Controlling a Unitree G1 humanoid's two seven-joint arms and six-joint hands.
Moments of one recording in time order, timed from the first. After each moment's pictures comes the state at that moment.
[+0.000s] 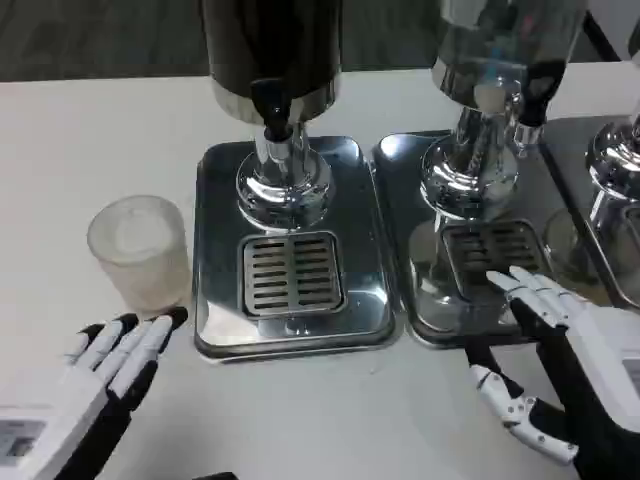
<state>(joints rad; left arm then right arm) 0.66 0.51 0.22 -0.38 0.71 -0.43 -0.08 0.43 -0.37 0.12 -0.30 -0.80 -0.20 -0.19</state>
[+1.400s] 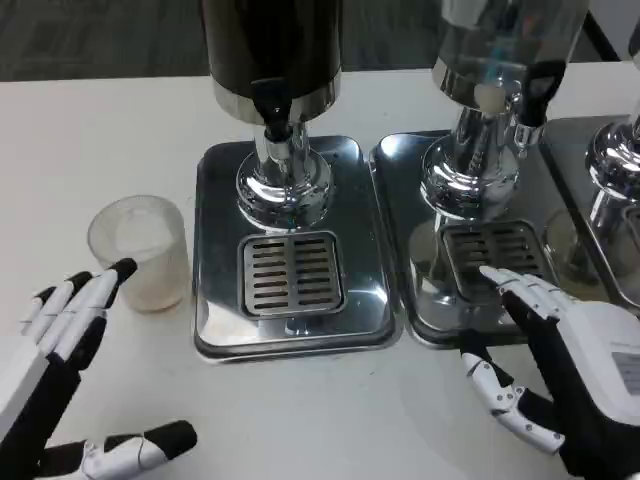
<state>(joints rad) 0.57 0.53 0.27 -0.21 0.55 -0.54 0.03 0.40 -0.32 0.14 -0.29 -0.80 -0.16 -0.19</state>
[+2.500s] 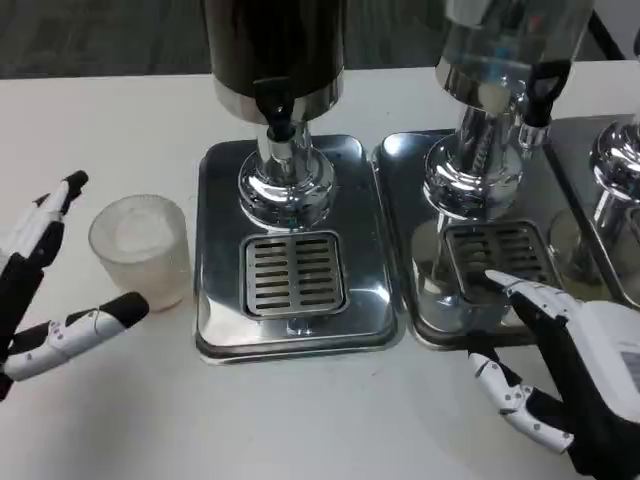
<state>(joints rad) 0.16 0.60 0.21 0.18 0.36 -0.53 -0.06 0.40 -0.35 0.13 -0.28 -0.75 -0.17 -0.19</state>
